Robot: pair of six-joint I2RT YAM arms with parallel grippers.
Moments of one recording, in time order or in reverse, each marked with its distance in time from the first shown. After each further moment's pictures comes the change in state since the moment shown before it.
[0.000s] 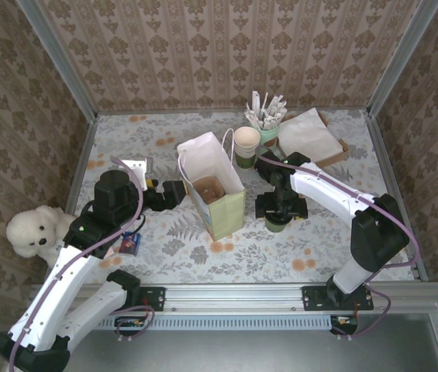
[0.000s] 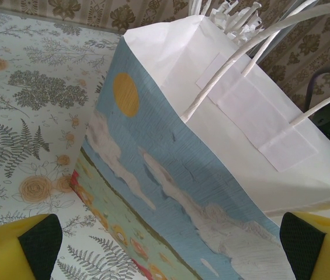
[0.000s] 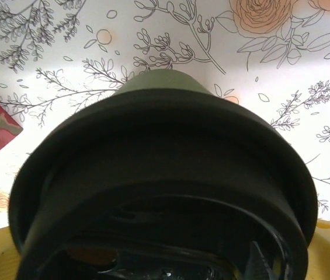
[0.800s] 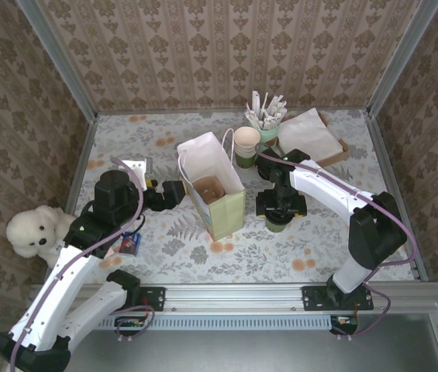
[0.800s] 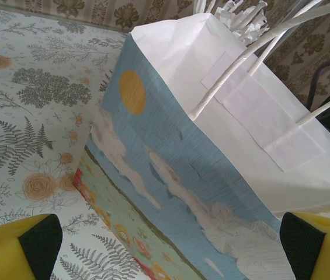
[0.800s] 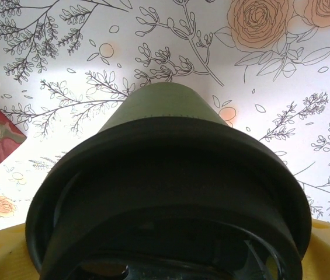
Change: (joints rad) left arm 0.006 0.000 -0.006 -0.003 0.000 0.000; right arm -0.017 0.019 0.031 -0.004 0.008 -0.019
